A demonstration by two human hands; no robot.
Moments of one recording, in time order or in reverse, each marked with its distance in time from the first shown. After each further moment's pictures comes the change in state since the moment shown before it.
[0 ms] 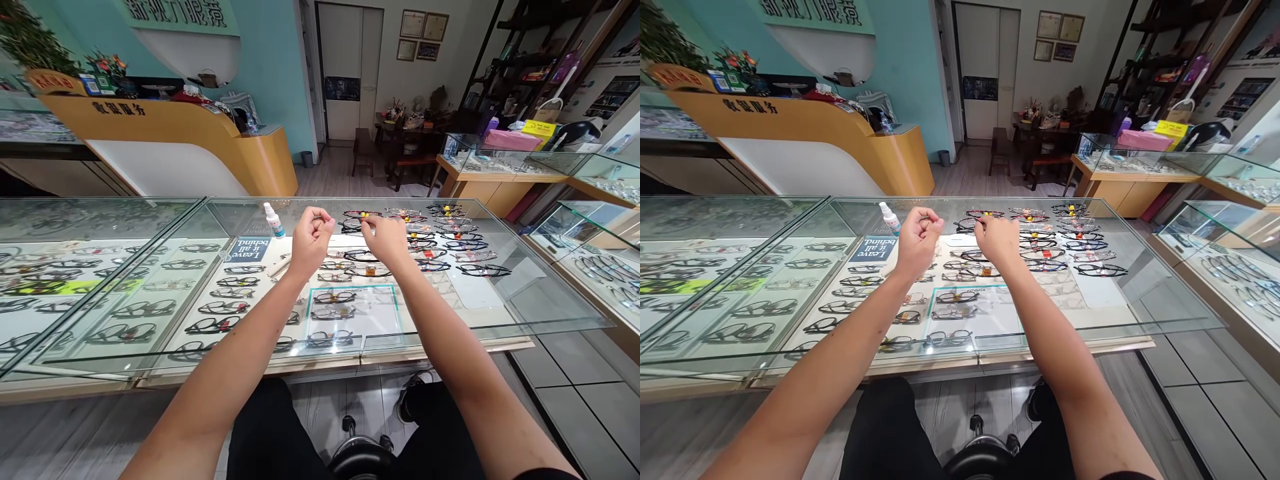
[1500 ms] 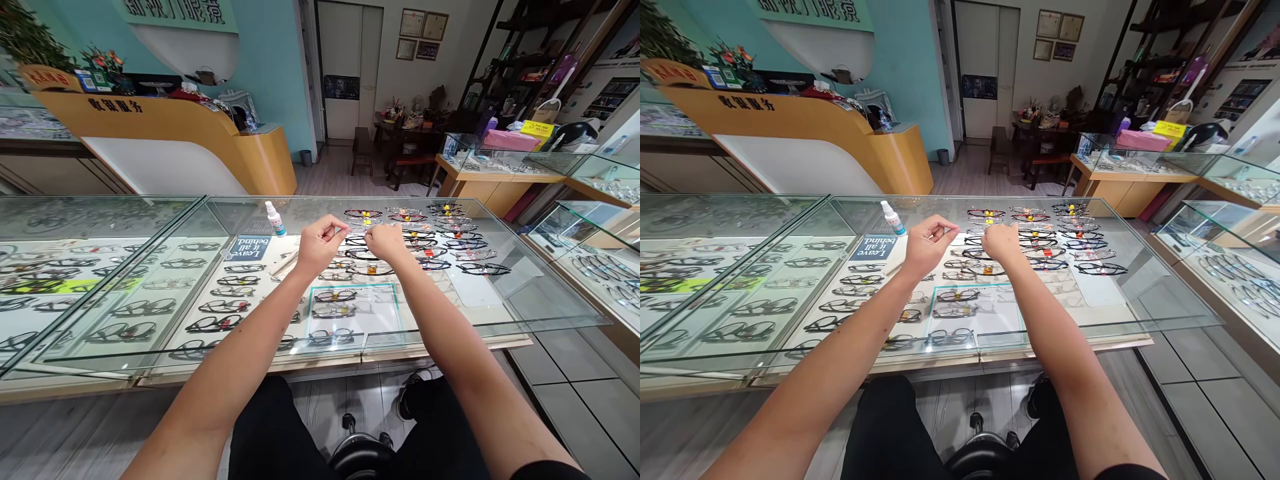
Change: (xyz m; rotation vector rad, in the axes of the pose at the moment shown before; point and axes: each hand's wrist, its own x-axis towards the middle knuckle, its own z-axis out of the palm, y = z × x) left_hand -0.004 -0.010 0.004 0.129 -0.051 0.106; right_hand 0.020 0.016 0.025 -0.225 -0.261 -0.034
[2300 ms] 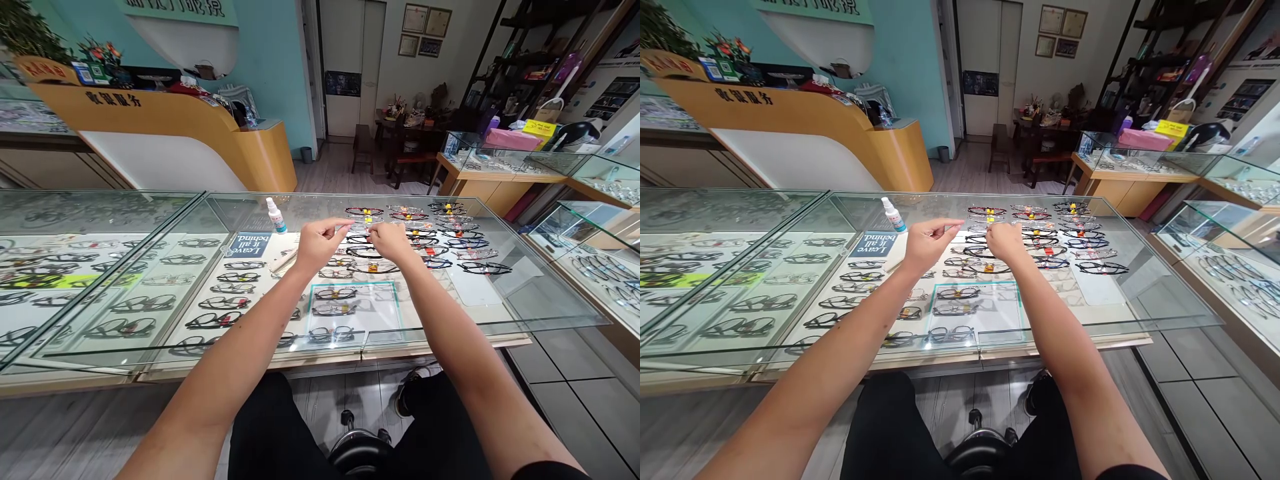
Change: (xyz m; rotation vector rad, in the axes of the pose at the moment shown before) left_hand -0.001 0.006 -0.002 0.034 -0.007 -0.073; right_hand -0.014 0.006 -0.009 0.126 0.004 -0.015
